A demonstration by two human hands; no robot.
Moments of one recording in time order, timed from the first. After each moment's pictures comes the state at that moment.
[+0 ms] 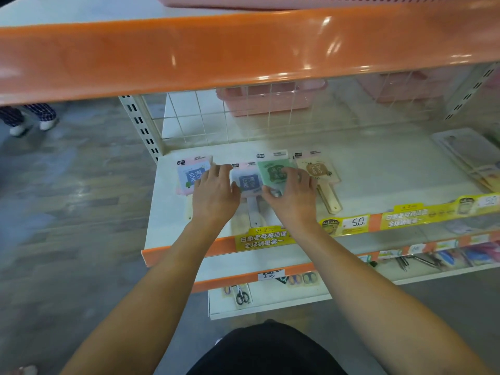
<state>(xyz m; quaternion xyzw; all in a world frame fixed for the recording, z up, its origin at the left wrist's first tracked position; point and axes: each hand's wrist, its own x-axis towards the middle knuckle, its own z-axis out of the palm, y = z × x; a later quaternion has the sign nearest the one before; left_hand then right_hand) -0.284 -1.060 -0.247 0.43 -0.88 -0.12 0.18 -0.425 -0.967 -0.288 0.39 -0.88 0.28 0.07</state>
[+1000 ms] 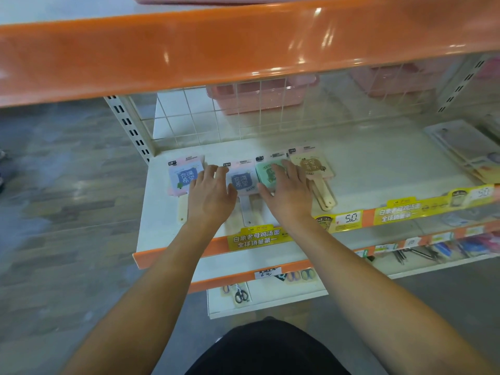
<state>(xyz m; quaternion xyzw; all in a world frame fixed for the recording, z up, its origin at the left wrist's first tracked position) -0.293 -1.059 -0.255 0.43 -0.89 -0.09 0.15 -0.433 -0.960 -0.279 0.44 -0.87 0.23 0.05</state>
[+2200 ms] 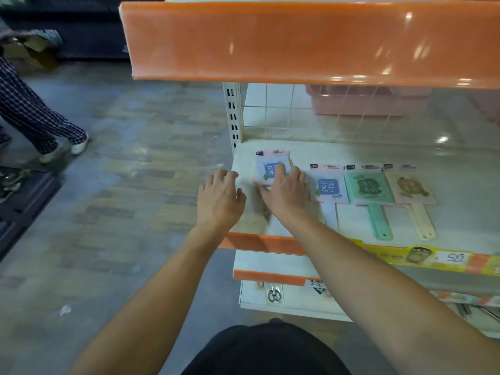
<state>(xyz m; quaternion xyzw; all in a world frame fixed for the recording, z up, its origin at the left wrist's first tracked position) -0.148 -1.116 -0.273 0.52 -0.83 -0.05 0.20 -0.296 -1.090 -0.287 0.49 -0.85 0.18 -0.03</state>
